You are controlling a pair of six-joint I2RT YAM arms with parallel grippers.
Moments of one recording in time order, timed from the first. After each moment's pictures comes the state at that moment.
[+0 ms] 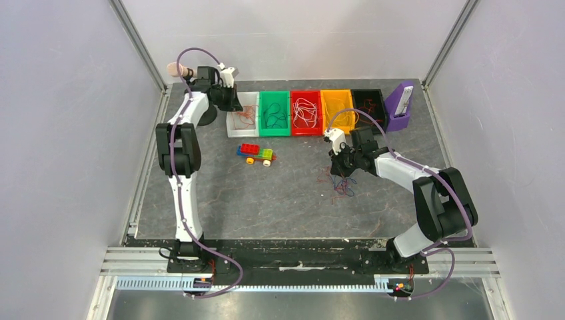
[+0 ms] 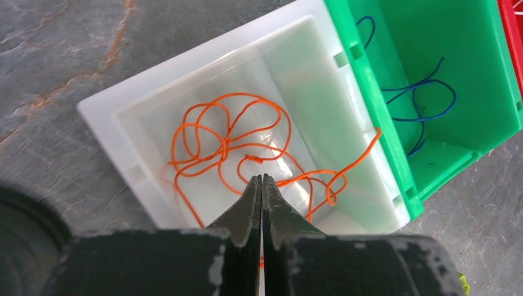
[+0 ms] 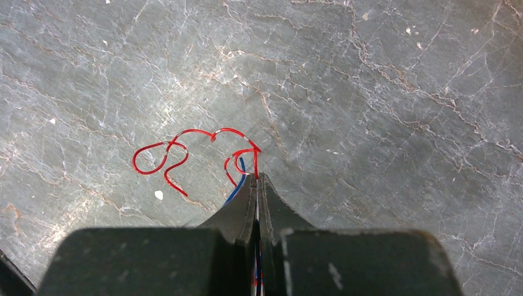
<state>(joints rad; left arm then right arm) -0.02 2.33 2.01 -0.54 0.54 0.15 0.32 1.56 0.83 -0.21 -0.43 -0.31</state>
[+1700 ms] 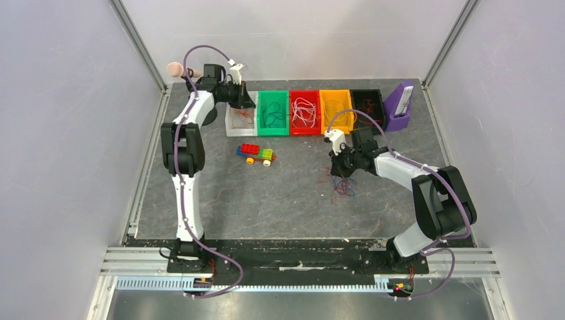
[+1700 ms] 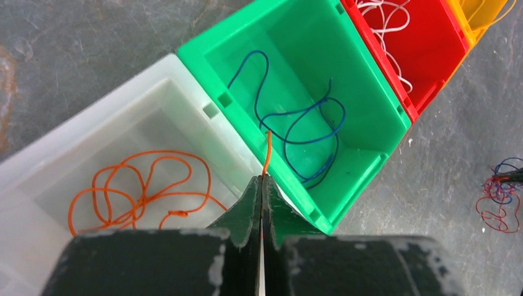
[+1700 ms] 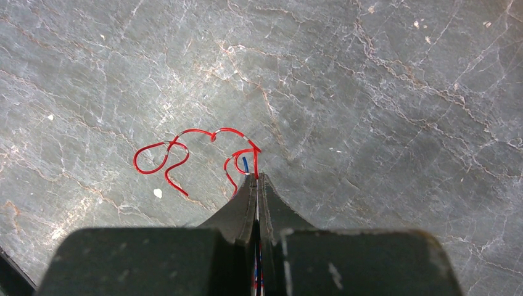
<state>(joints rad) -0.06 2.38 2.09 -0.54 0.77 0.16 0.32 1.57 0.83 -0.21 -0.44 -0.32</state>
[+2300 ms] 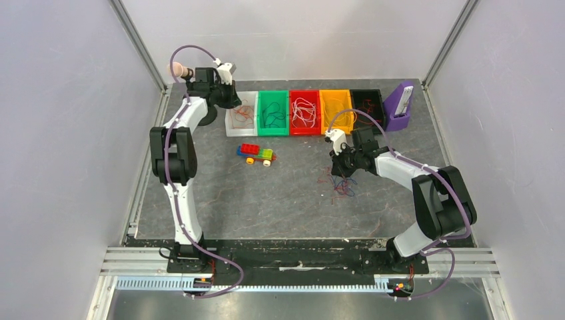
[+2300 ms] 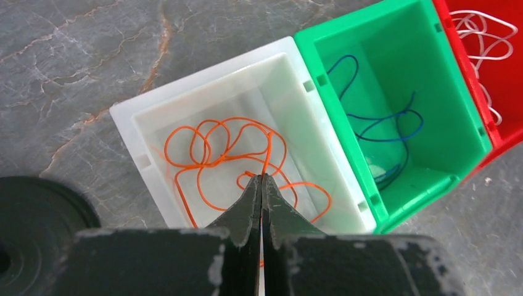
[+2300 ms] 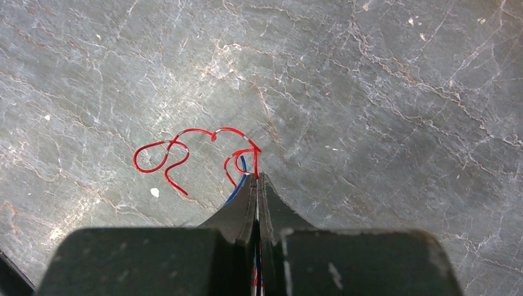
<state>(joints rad) -0.04 2.16 1.77 -0.28 0.49 0.08 0.31 1.57 0.83 -0.21 -0.44 -0.32</state>
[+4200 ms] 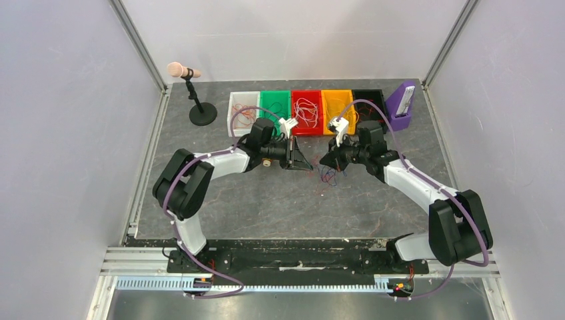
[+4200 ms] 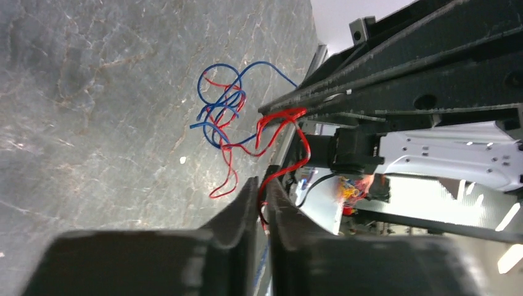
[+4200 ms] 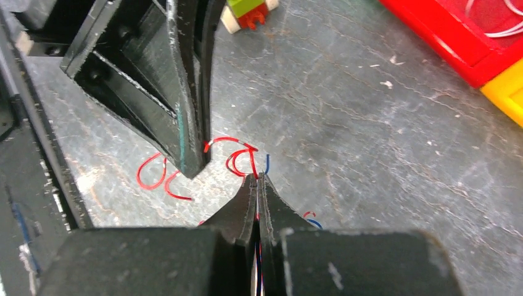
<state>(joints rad) -0.57 1.81 1.02 0.27 0.87 -0.78 0.33 1.37 0.80 -0.05 -0.67 -0.13</state>
